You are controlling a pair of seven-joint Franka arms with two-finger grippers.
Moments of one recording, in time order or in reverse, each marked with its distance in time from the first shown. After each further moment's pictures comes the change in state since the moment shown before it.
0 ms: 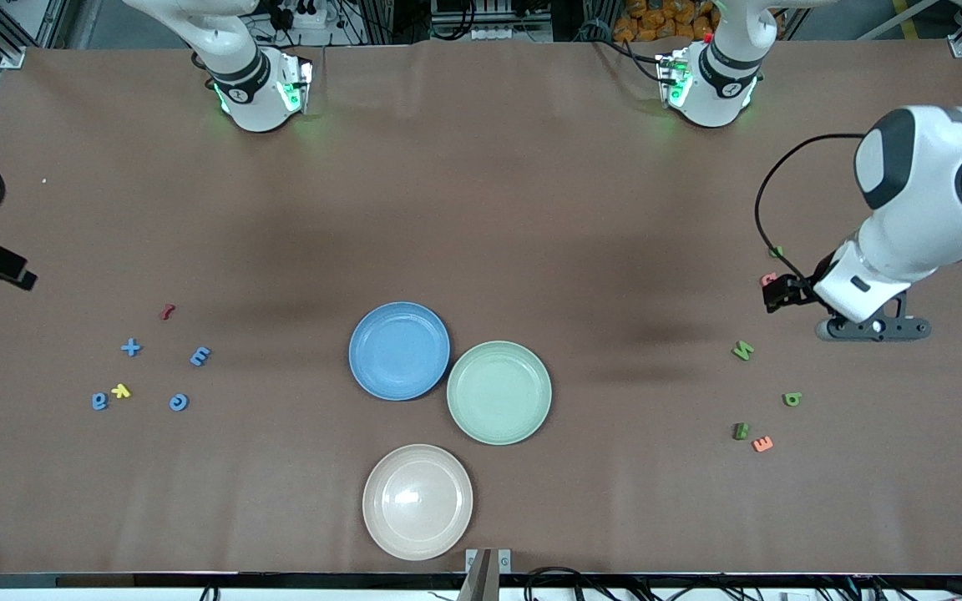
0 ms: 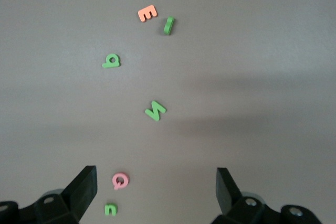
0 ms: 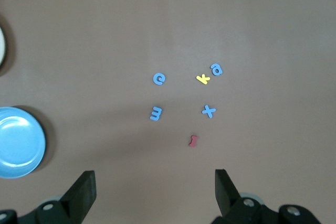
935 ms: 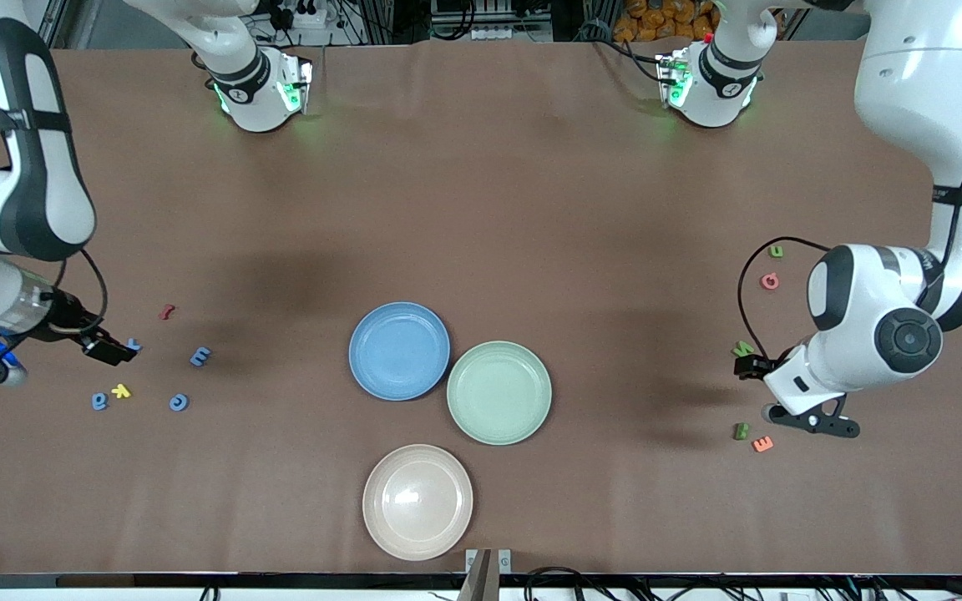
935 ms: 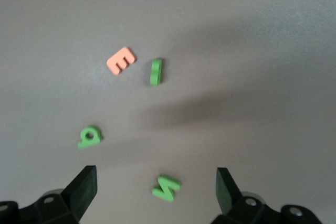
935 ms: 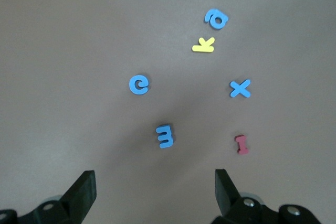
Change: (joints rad) left arm -0.004 0.460 -0.002 0.357 0.062 0.044 0.197; right arm -0.012 0.181 0.009 -0.316 0.052 0.442 0.505
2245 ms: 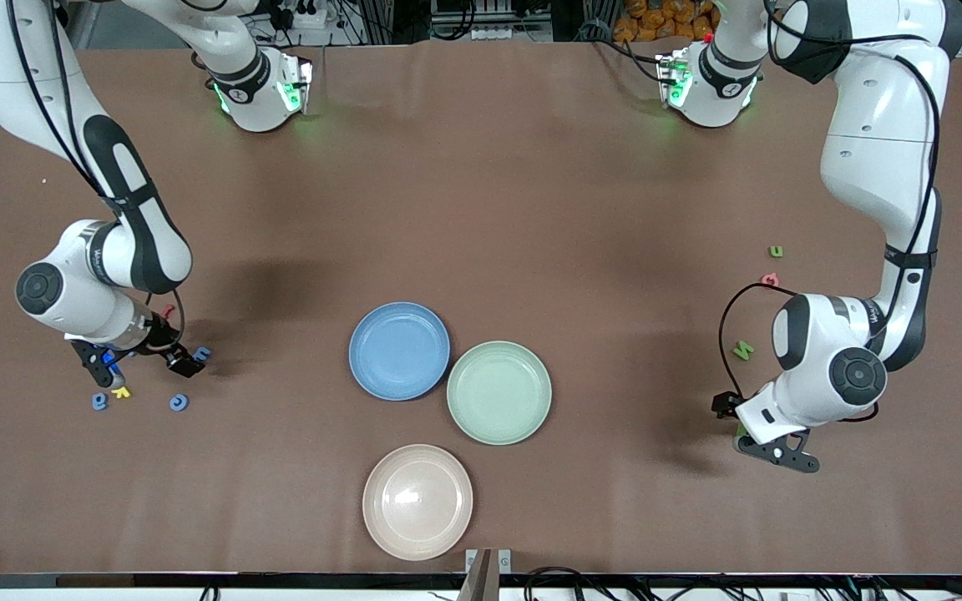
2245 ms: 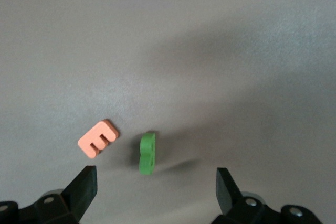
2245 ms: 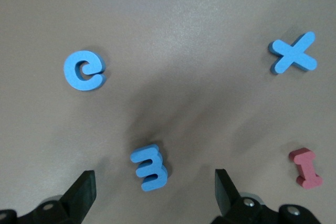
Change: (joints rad) left arm 0.001 0.230 -0.005 0.134 0.000 0.209 0.079; right arm 0.029 0.197 0.001 -0.194 0.039 0.404 0.099
